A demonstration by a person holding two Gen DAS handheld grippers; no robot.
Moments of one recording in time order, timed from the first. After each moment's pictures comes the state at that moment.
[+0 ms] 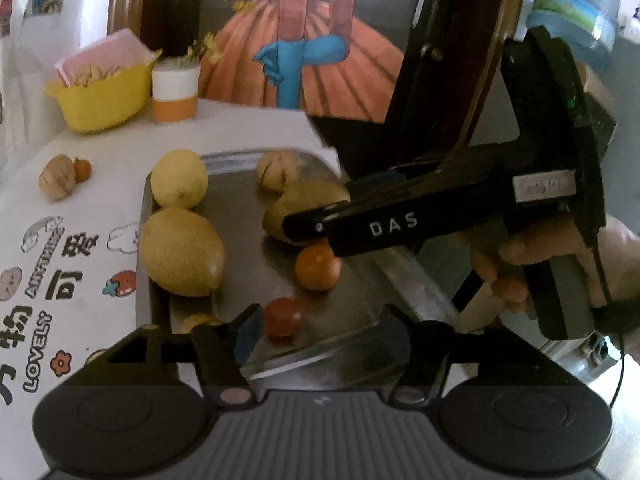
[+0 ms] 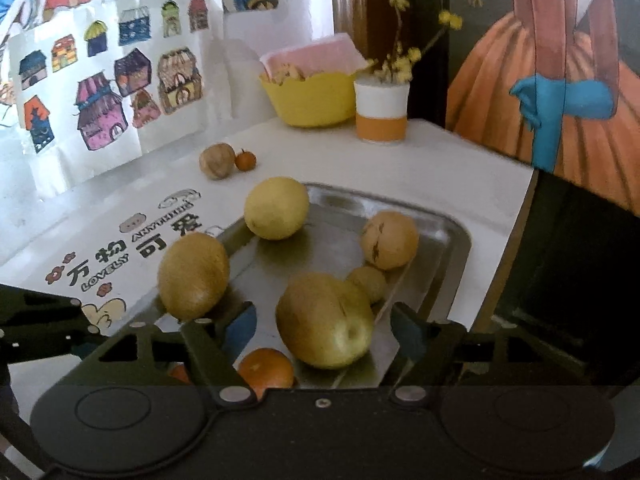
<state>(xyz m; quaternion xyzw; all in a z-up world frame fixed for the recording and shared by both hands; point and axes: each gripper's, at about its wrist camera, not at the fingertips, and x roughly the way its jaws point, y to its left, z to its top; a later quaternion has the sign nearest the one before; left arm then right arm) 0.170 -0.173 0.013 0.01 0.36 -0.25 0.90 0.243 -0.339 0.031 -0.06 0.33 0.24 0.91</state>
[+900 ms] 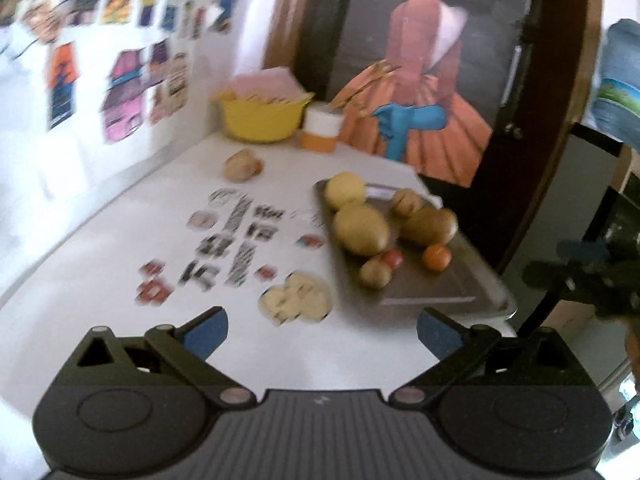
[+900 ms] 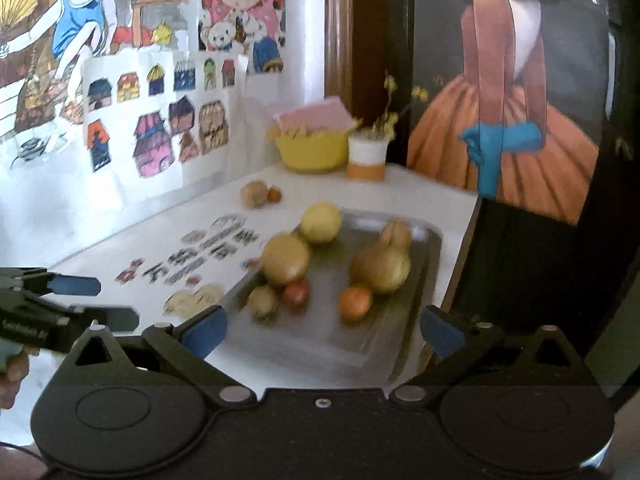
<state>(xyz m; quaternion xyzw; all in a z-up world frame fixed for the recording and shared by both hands) 0.063 -0.042 0.034 -0.07 0.31 -0.11 0.94 0.059 -0.313 0.064 -0.02 0.29 0.17 0.94</state>
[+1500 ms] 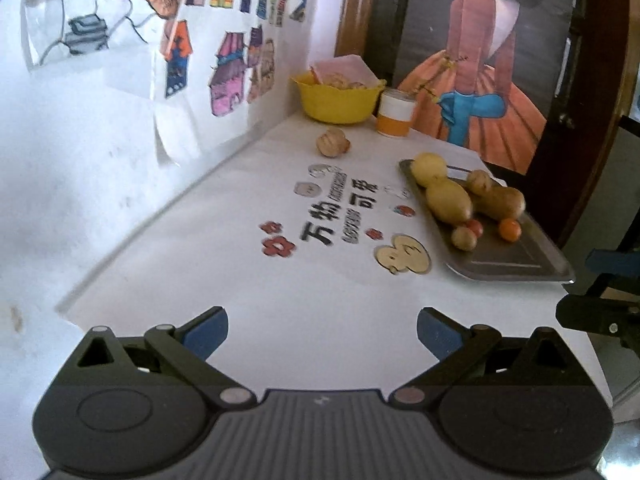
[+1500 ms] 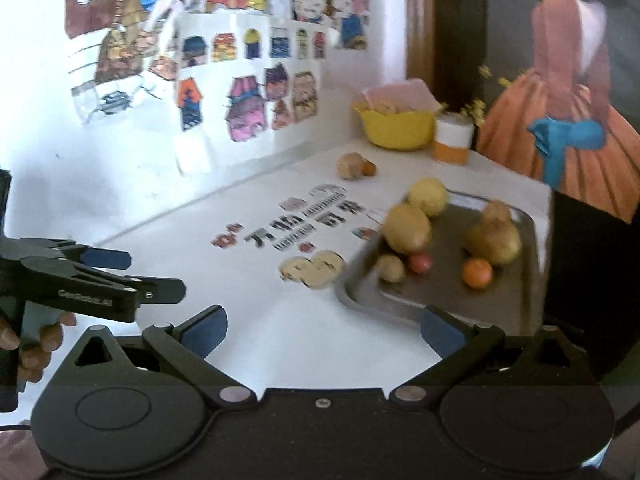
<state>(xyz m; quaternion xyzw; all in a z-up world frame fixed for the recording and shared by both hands) 0.029 0.022 0.033 -0.05 0.34 -0.03 0.94 0.031 -0.222 0.072 -0.06 0.30 0.25 0.92</state>
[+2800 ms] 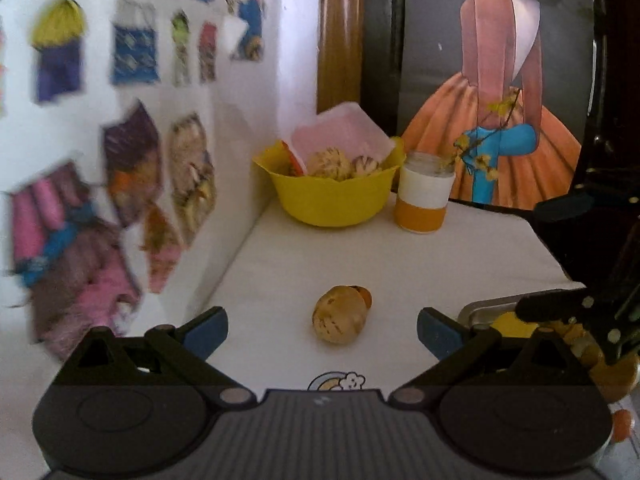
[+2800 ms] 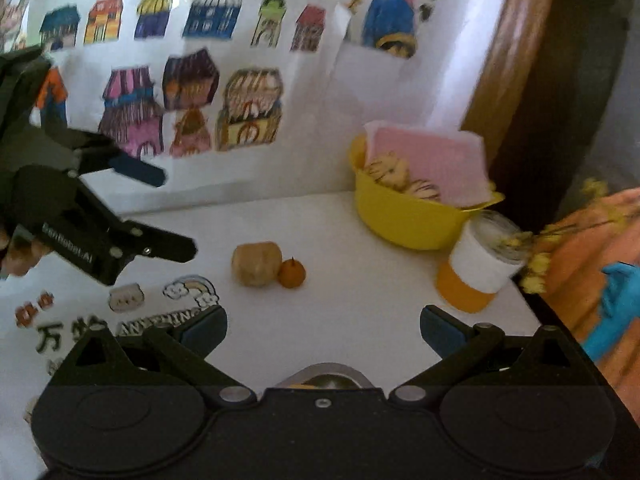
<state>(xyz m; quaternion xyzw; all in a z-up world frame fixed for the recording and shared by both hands) 0.324 0.000 0.053 0.00 0.29 -0.06 0.95 0.375 -0.205 0.079 -0.22 0.27 0.36 0.87</state>
